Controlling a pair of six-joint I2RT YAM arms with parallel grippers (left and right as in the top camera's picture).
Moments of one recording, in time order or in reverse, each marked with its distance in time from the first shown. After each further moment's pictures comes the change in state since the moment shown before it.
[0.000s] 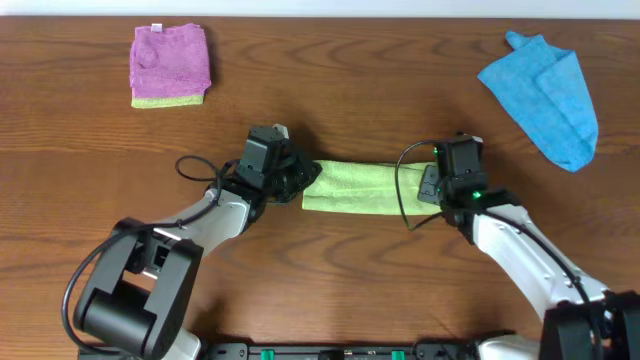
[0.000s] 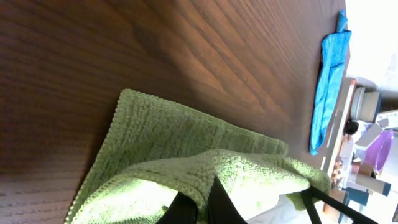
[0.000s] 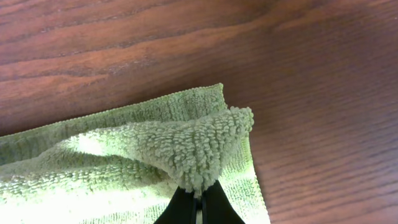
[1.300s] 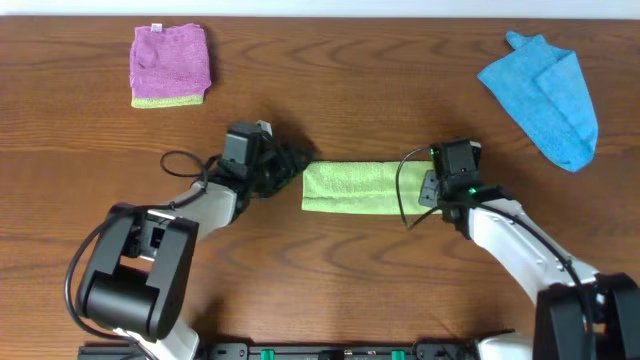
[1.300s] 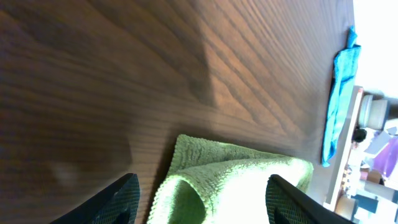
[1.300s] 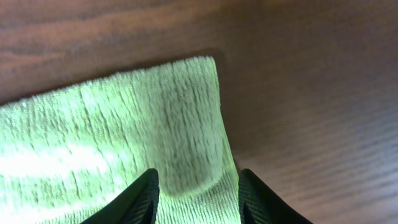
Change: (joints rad) left arm 0.119 0.065 0.004 0.022 0.070 0.106; right arm -0.005 0.046 0.000 -0.039 0.032 -0.007
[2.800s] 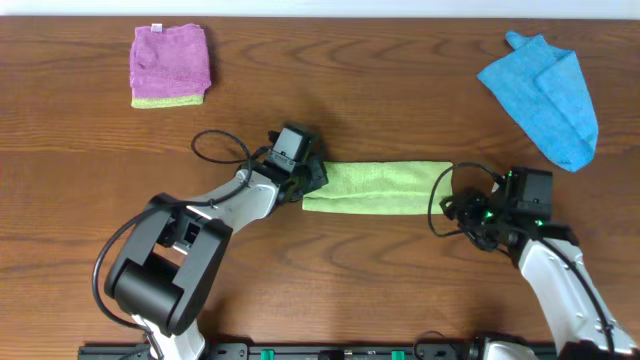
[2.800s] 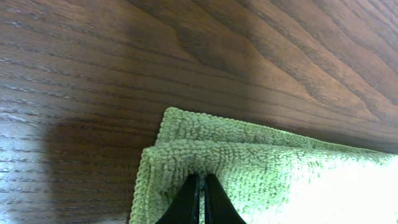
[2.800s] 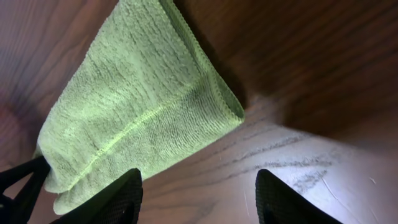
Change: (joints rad) left arm -0.220 0.076 0.190 -0.318 -0.324 0.104; right arm -0.369 -0.223 -0.157 -0.074 -0.606 0.192
